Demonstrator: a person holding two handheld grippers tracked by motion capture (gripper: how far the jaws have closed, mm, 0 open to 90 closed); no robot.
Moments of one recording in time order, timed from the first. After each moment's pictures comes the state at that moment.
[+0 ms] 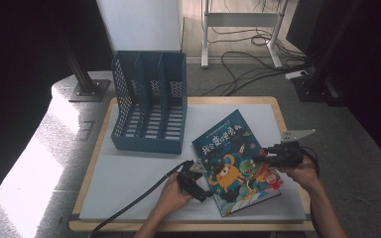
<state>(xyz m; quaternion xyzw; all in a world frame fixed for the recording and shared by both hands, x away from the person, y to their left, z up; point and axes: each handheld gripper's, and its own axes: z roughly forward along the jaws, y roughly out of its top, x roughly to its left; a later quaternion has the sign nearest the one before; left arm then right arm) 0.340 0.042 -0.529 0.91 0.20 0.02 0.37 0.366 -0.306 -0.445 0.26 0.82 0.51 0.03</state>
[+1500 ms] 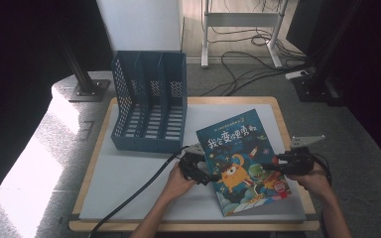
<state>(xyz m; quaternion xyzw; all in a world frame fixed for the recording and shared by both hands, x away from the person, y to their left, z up) 0.376 0.039 -0.500 0.85 0.22 -0.06 0.47 0.349 -0.332 -0.456 0.31 0.82 0.48 0.01</state>
